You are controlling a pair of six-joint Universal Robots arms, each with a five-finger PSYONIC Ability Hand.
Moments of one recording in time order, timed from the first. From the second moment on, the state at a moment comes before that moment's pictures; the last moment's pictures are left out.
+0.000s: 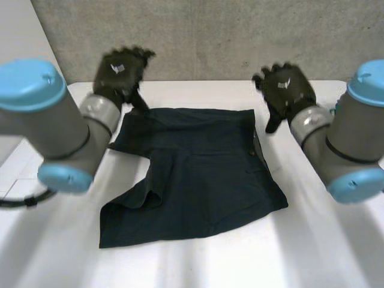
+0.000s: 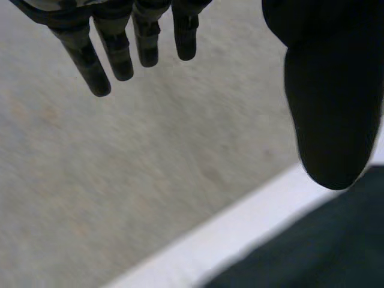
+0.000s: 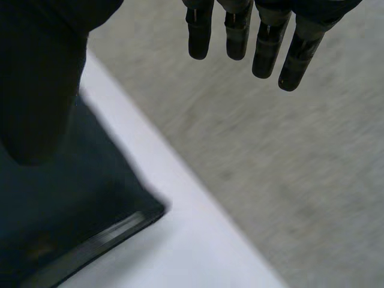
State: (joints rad) left arm 4.23 -2.02 -1.31 3.41 -1.57 3.28; right arm 1.98 -1.13 1.34 -0.15 1.47 2.66; left_hand 0.19 0.20 0.21 0.20 0.05; right_hand 0.20 0.22 0.22 0.24 0.07
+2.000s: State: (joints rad) left arm 4.25 -1.72 -2.06 3.23 -1.64 3.47; right arm 1.90 -1.14 1.77 -0.22 1.31 2.50; left_hand 0.62 0.61 0.61 0.61 0.43; right_hand 0.96 1.18 1.18 1.19 0.96
